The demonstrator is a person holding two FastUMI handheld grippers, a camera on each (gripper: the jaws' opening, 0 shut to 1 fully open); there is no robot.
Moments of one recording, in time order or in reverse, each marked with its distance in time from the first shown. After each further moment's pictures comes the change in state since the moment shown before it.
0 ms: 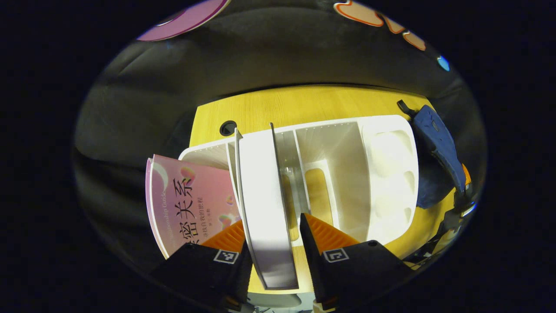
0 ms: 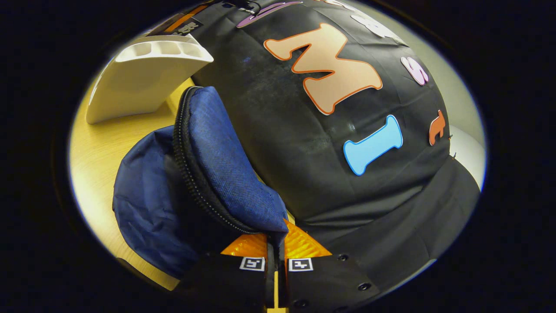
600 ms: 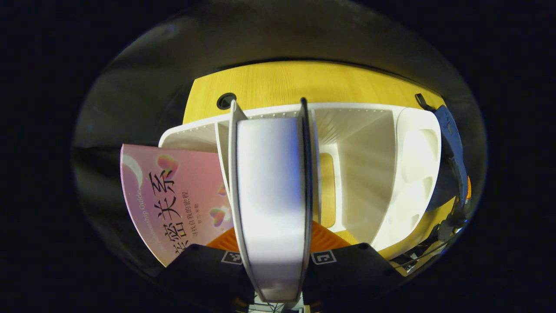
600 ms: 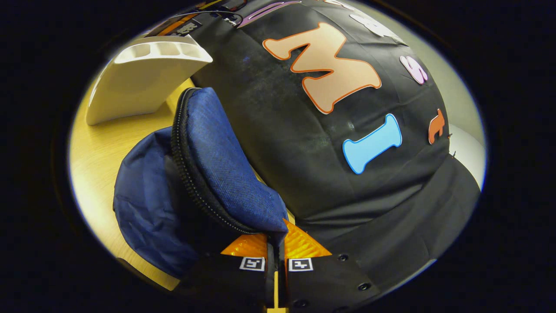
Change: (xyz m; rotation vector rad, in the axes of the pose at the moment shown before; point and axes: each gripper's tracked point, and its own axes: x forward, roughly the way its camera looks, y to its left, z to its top) left arm 0.022 0.002 -0.018 -0.061 0.209 0.027; right arm -0.004 0.001 0.001 0.006 0.010 -0.002
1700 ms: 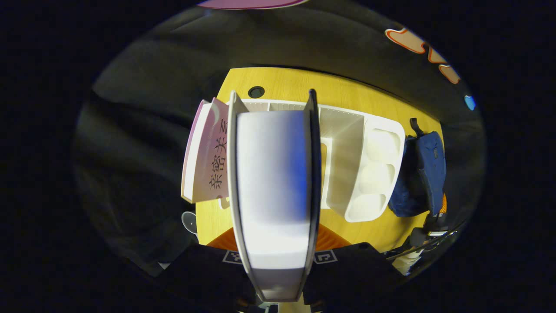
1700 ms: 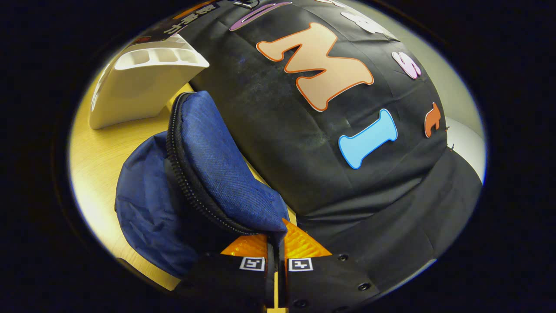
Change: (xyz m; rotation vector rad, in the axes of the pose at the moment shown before) left arm -0.116 0.011 -0.067 -0.229 -0.050 -0.046; right arm -0.015 -0.004 -0.009 0.041 0.005 0.009
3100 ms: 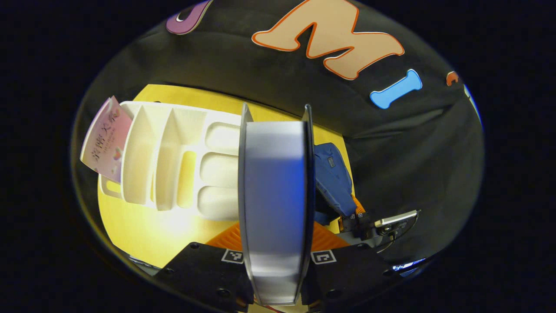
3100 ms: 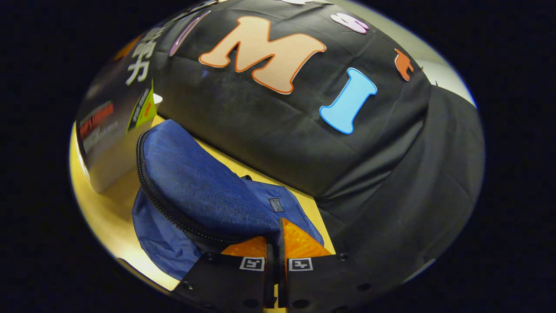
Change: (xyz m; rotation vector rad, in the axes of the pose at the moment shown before) left arm -0.012 -0.252 -0.051 0.022 -0.265 -0.614; right arm -0.007 -0.023 -0.008 0.426 0.093 0.042
